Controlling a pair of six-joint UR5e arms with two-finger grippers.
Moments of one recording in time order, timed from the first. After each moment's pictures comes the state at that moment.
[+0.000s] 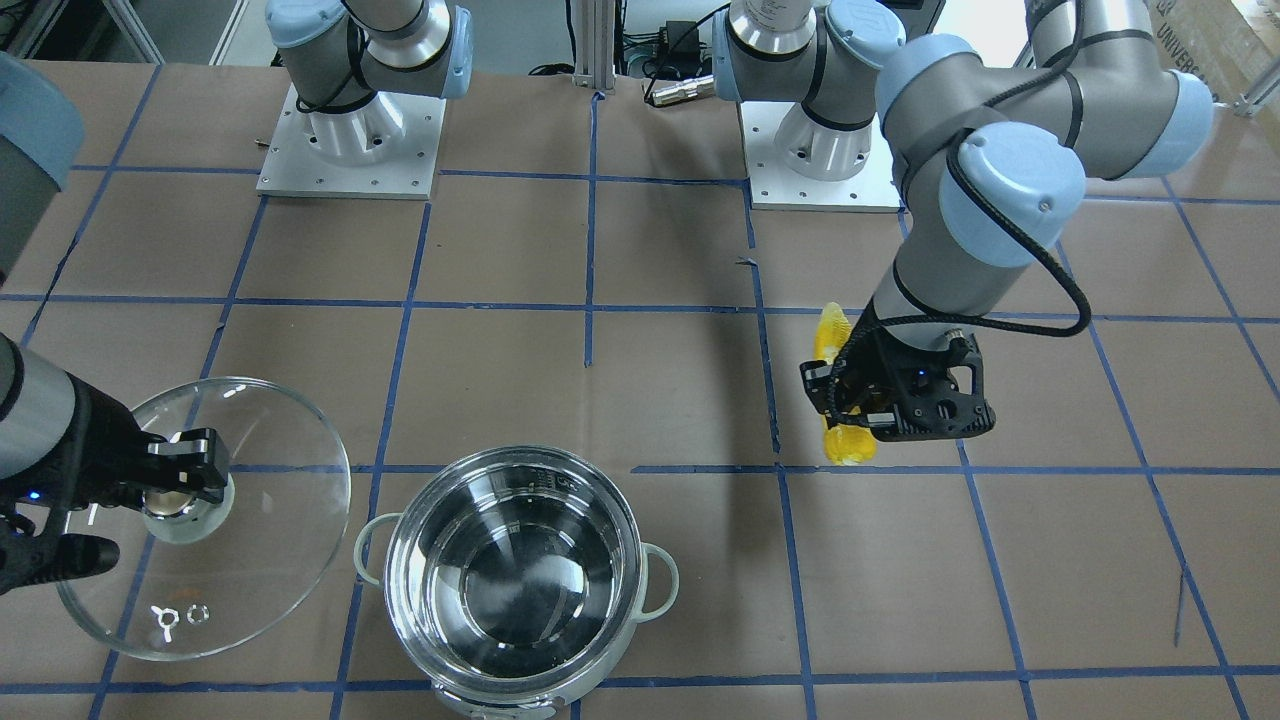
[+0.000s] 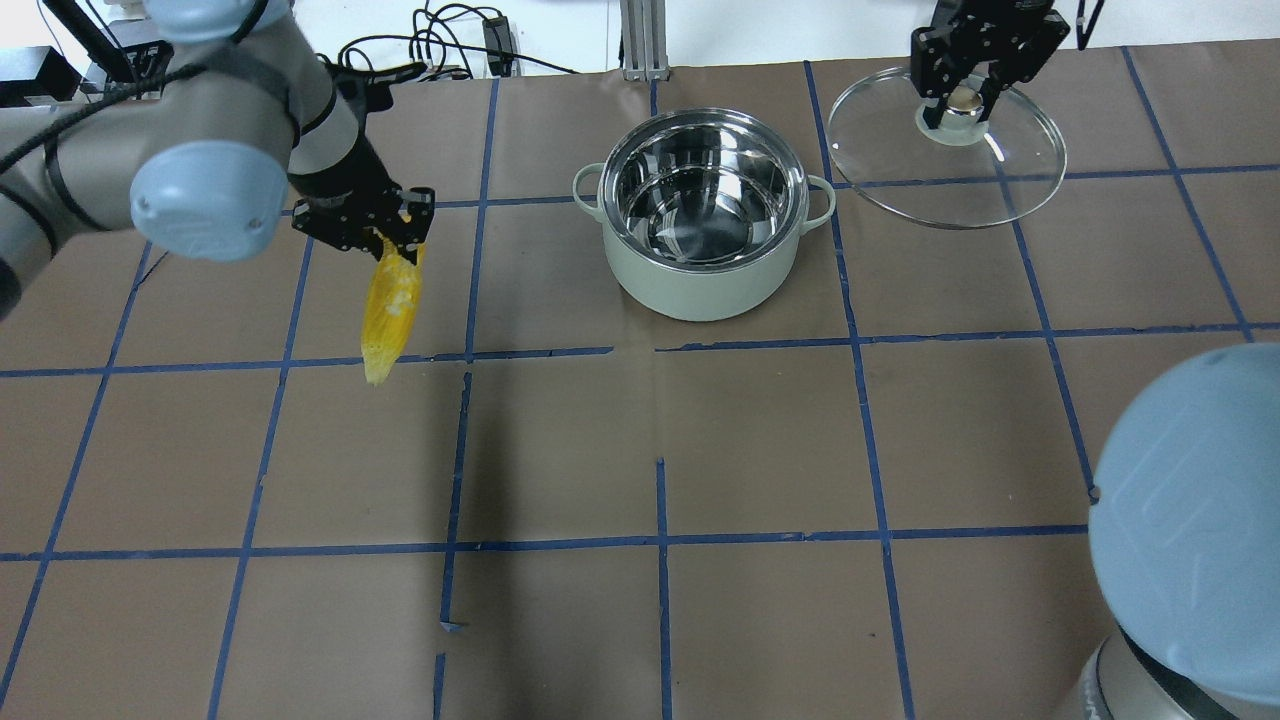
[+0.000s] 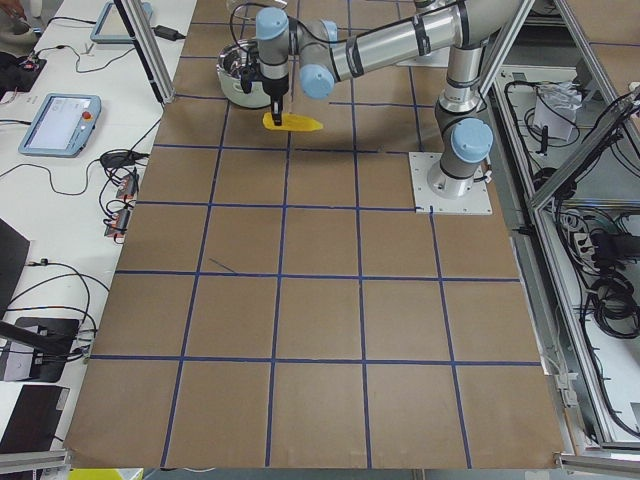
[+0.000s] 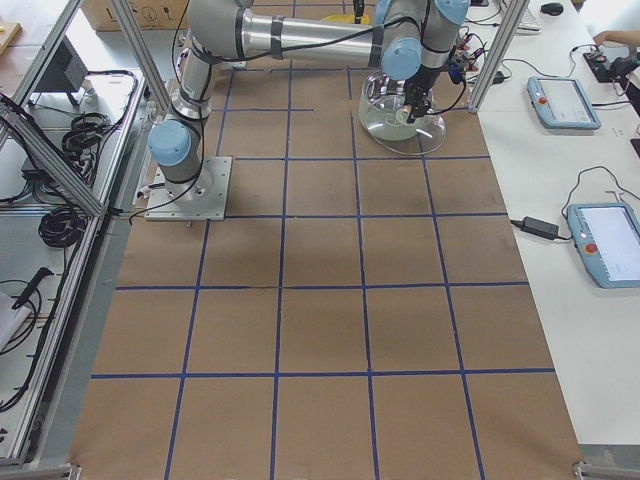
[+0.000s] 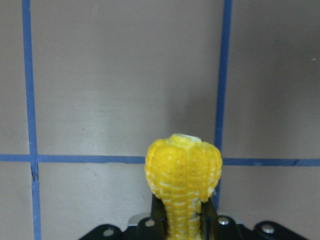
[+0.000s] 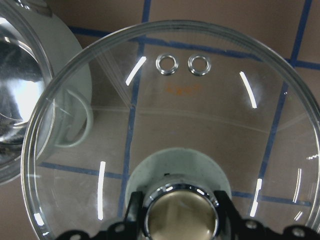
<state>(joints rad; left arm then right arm) -1.59 -1.81 -1.57 -1.31 1.57 -0.10 1.44 -1.12 1.16 -1.52 -1.56 -0.30</state>
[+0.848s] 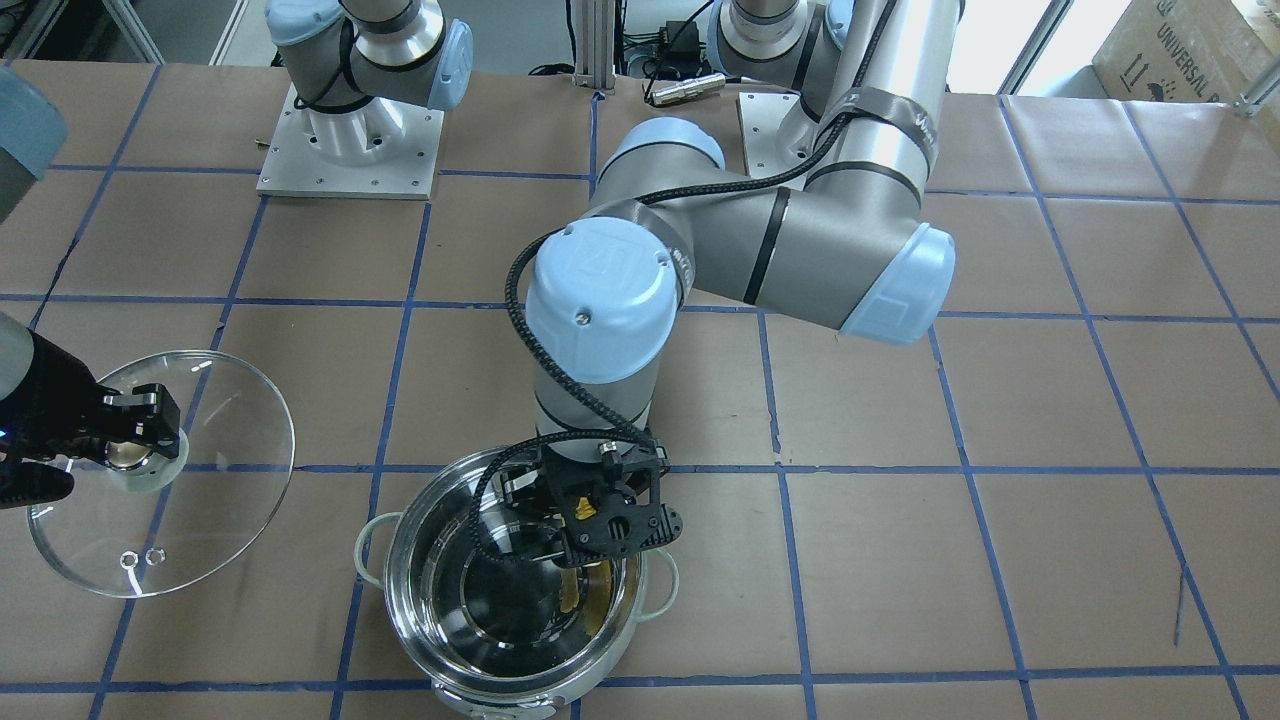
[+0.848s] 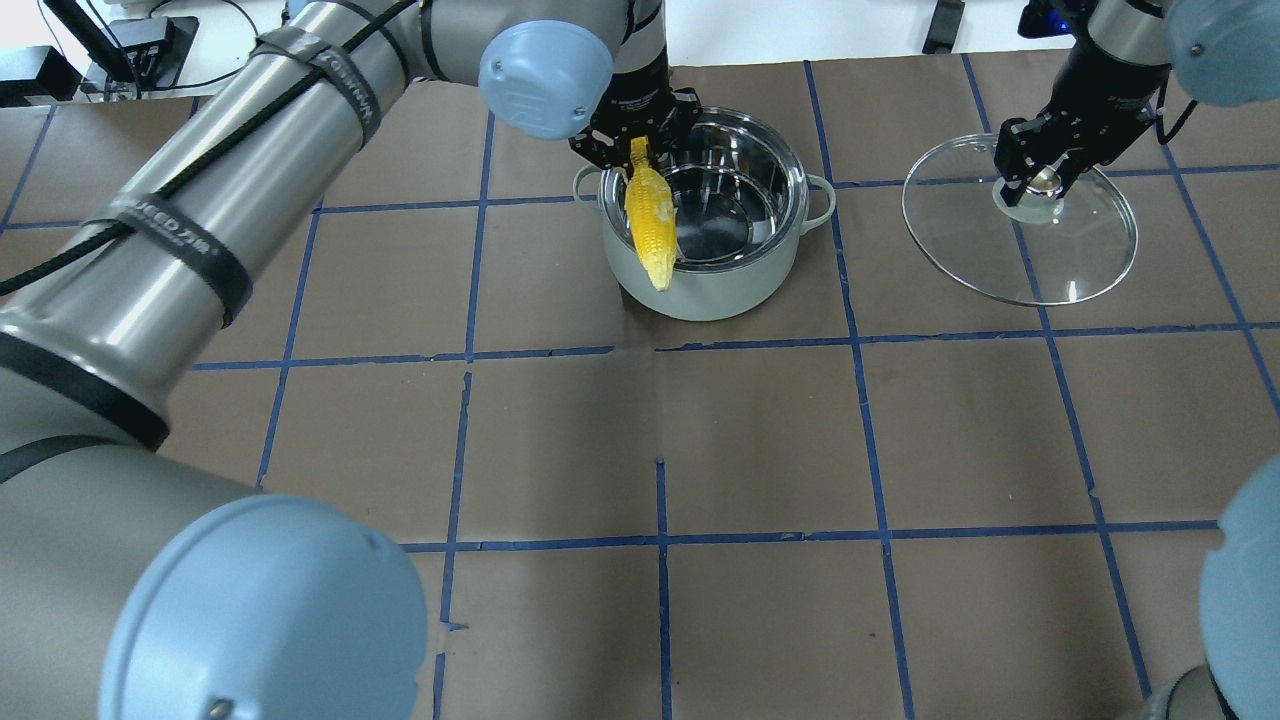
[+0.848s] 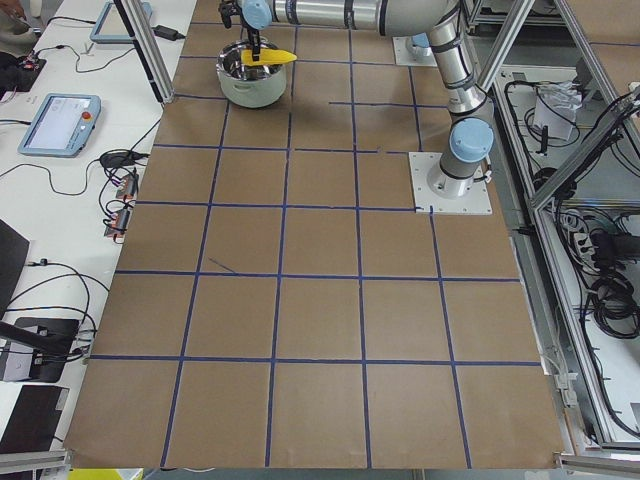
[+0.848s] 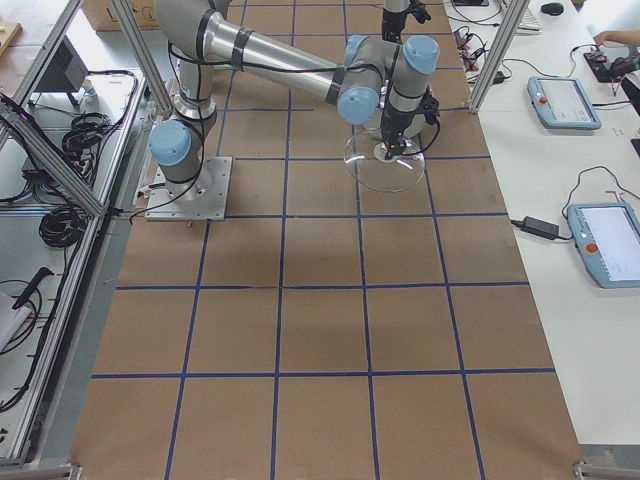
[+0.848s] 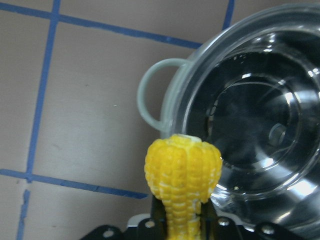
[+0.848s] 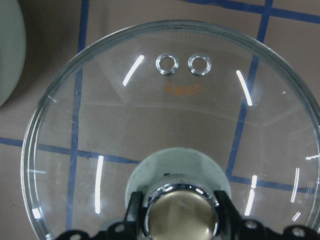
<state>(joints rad) -1.91 -2.22 -1.05 -1.36 1.56 -0.60 1.31 -1.24 1.46 -1.73 -1.56 -0.43</state>
